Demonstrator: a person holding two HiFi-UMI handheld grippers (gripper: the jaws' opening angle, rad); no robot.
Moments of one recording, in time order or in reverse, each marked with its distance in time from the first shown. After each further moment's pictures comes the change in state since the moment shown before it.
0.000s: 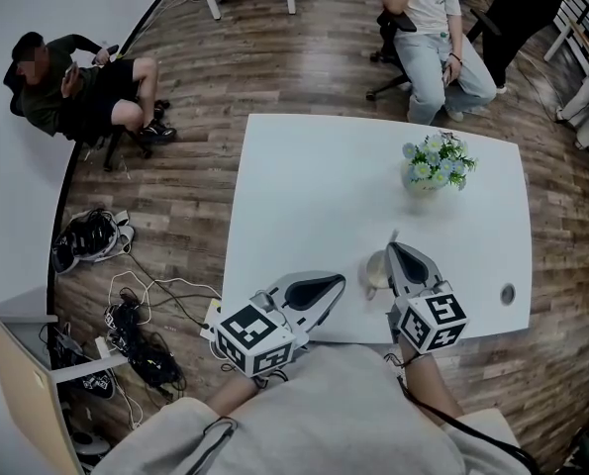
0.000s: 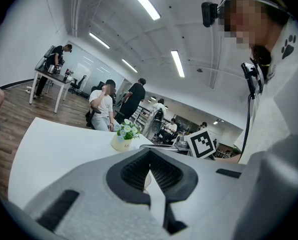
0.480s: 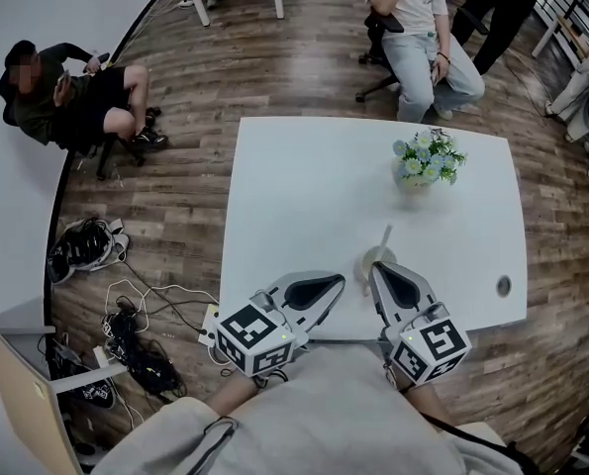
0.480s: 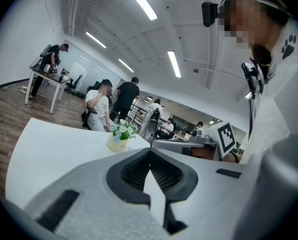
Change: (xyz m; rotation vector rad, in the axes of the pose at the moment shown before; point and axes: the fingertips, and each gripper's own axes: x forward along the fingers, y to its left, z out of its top) left arm 0.001 -0.010 -0.004 0.016 0.001 -0.041; right arm -0.041 0.063 0.021 -0.030 -0.063 0.092
